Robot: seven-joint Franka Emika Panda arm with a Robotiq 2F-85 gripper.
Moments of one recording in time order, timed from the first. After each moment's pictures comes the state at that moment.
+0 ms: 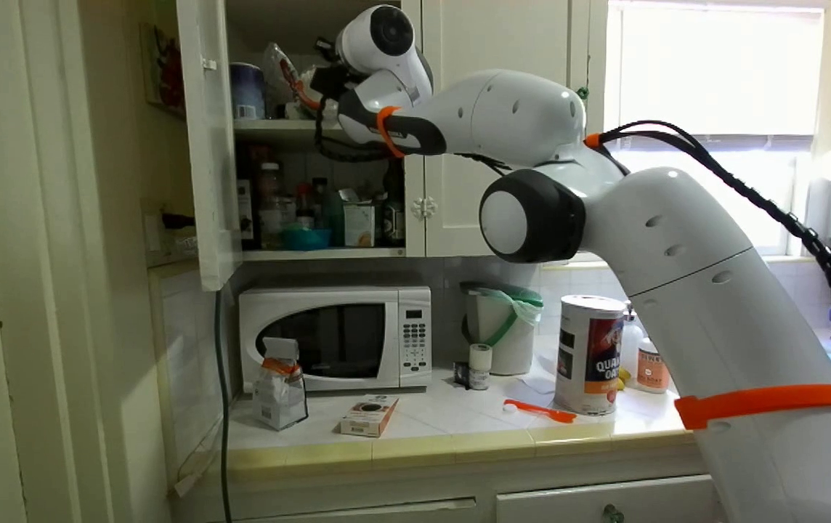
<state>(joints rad) 0.28 0.51 -0.31 -0.66 -0.57 2.90 1.02</state>
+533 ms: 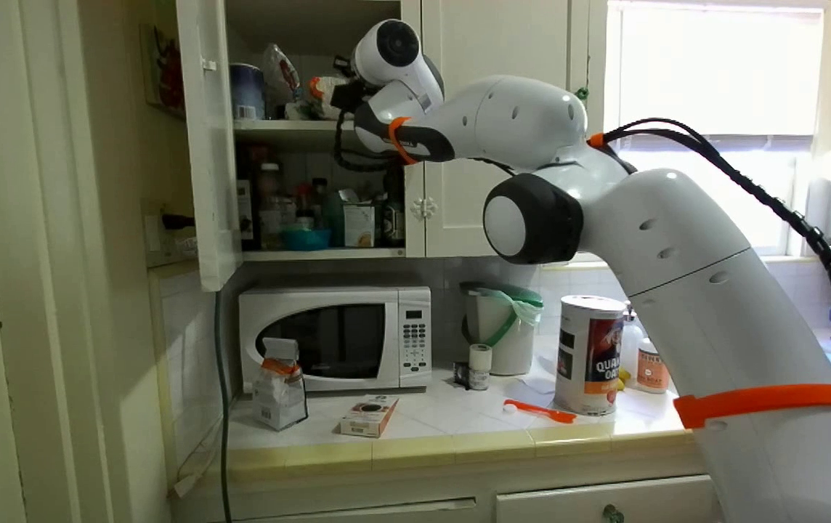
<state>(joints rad) 0.25 0.51 -0.38 -0.68 -0.59 2.87 0.99</state>
